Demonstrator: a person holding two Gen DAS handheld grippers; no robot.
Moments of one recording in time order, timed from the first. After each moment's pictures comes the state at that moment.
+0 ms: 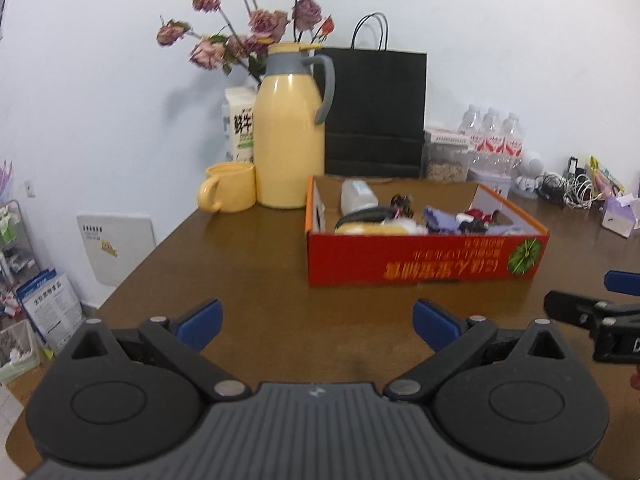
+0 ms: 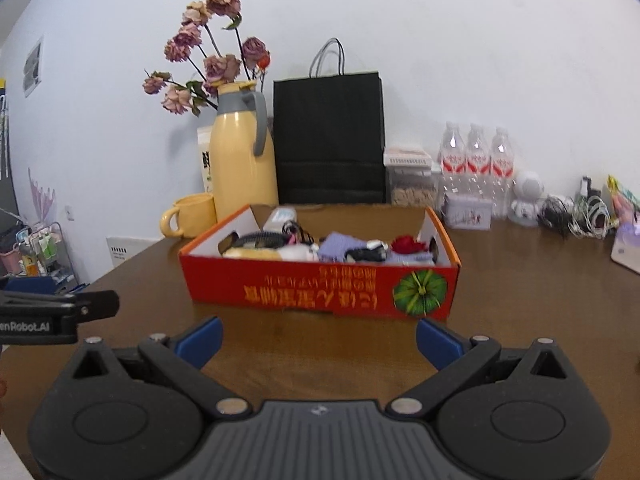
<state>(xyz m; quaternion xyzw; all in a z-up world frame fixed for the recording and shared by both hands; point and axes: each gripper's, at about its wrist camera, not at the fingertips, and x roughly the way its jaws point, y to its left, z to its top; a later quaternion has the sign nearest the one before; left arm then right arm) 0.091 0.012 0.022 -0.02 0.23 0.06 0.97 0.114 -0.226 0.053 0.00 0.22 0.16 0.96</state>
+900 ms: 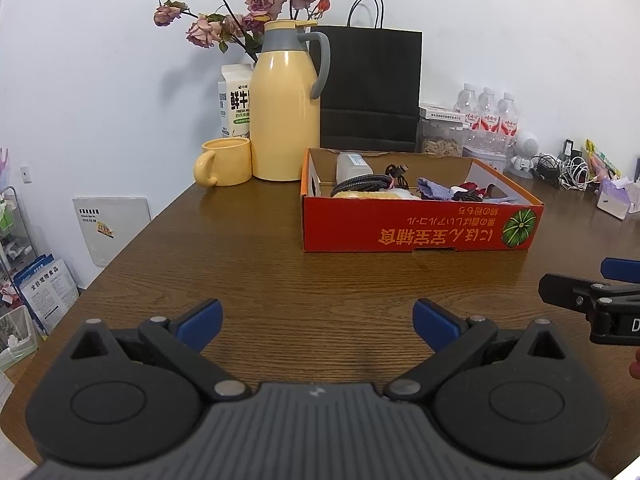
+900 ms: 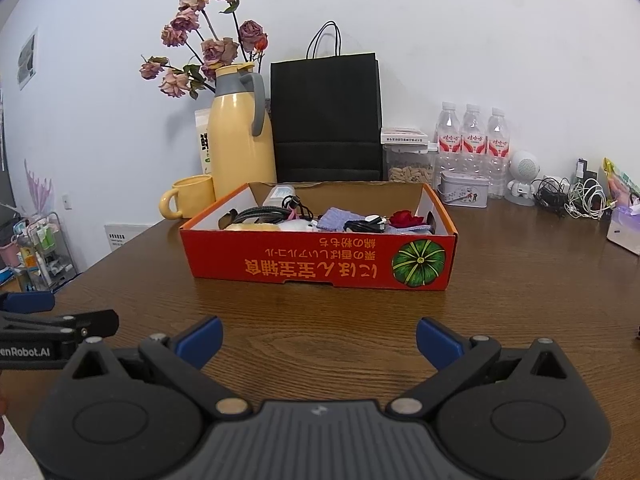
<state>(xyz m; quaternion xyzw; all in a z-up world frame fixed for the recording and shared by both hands) 0.079 0.008 0.008 -0.02 0.25 0.05 0.97 0.103 -0.226 0.044 0.00 0.24 0.15 0.96</state>
